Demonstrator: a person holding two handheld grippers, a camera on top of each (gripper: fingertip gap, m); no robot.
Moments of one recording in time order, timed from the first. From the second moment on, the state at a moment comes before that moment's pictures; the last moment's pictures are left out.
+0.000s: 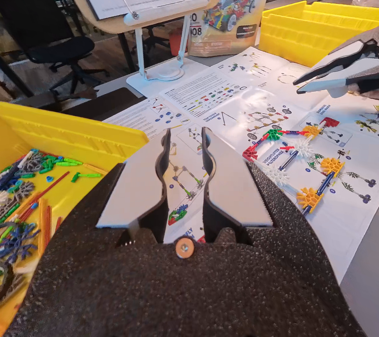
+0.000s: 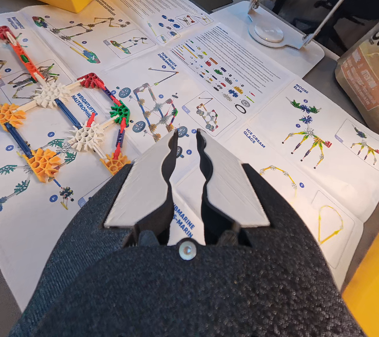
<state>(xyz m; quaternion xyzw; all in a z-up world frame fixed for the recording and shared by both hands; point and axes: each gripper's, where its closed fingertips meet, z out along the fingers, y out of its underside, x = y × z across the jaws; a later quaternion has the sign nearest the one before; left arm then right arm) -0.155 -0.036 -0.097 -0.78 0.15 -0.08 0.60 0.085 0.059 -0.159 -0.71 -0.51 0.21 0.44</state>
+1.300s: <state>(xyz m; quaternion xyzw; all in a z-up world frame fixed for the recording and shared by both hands) -0.148 -0.050 -0.155 -0.83 0.14 -0.10 0.54 0.088 0.040 -0.195 -0.75 -0.49 0.21 0.39</state>
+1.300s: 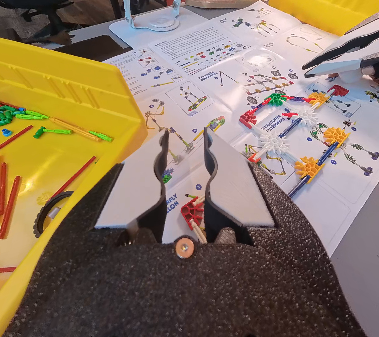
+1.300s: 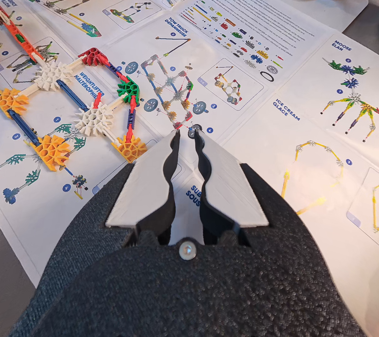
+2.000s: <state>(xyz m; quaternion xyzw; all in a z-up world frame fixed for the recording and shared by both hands) -0.084 -0.114 -0.209 -0.81 0.44 -0.12 0.37 0.089 0.040 -0.193 -0.74 -0.50 0.22 0.40</state>
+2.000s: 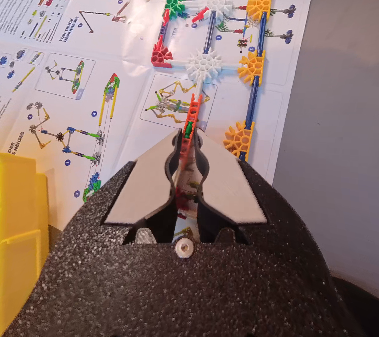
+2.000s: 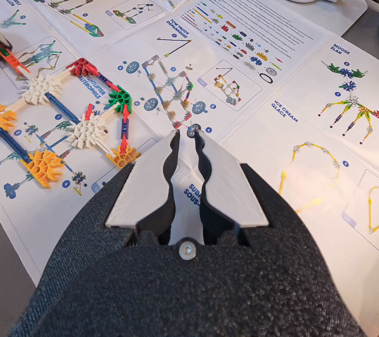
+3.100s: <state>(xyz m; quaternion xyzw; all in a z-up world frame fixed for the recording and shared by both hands) -0.107 -0.100 -0.191 -0.80 0.41 -0.10 0.43 0.091 0.001 -0.194 -0.69 -0.58 0.27 0.33</state>
